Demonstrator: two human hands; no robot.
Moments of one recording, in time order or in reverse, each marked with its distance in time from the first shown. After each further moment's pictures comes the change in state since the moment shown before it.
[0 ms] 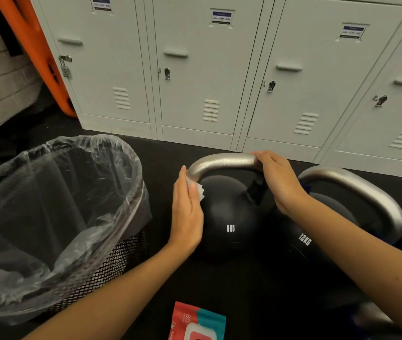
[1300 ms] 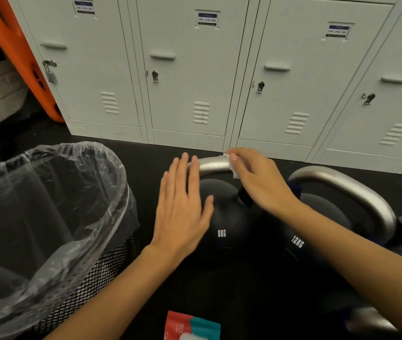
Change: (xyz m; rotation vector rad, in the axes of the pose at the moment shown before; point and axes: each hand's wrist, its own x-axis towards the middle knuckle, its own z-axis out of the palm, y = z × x) left_hand 0.003 0.031 -0.011 0.839 -0.050 0.482; right_hand -0.012 -0.011 -0.003 -0.432 -0.099 -0.446
